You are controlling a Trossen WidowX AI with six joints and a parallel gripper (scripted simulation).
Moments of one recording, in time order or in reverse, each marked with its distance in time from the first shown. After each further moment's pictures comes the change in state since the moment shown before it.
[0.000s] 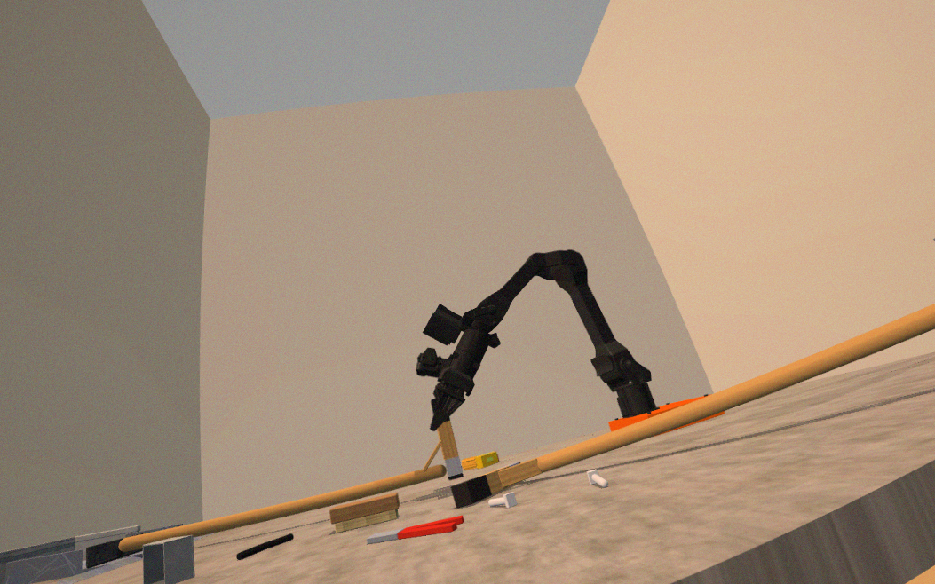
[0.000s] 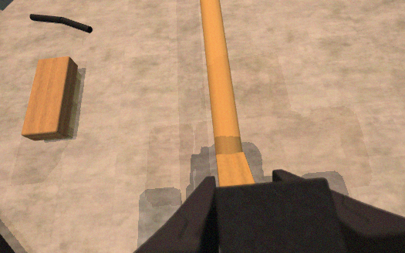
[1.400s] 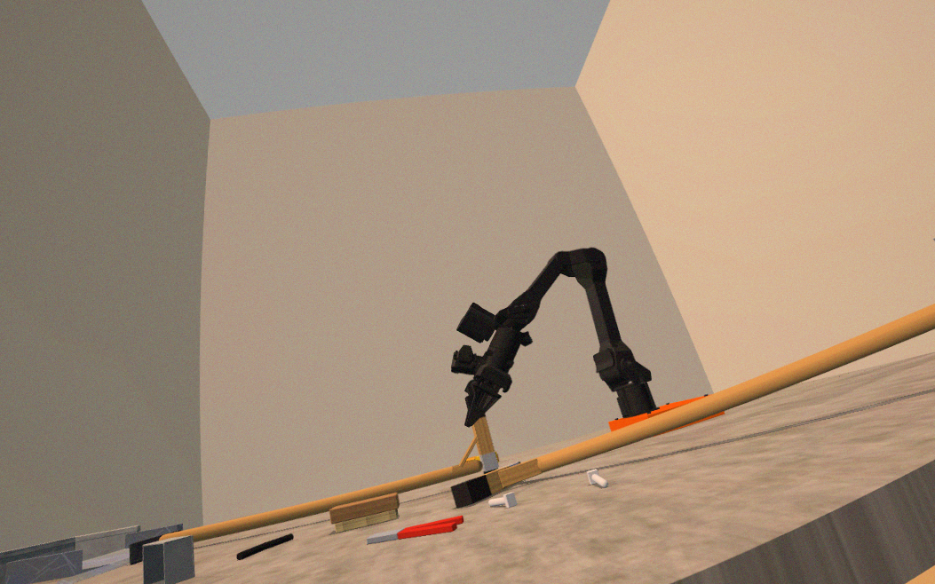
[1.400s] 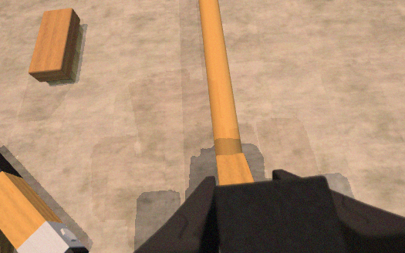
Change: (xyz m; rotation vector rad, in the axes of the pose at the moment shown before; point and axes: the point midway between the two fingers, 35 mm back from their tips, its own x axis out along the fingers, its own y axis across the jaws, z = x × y) arm -0.034 -0.003 -0.058 -0.001 -0.003 0.002
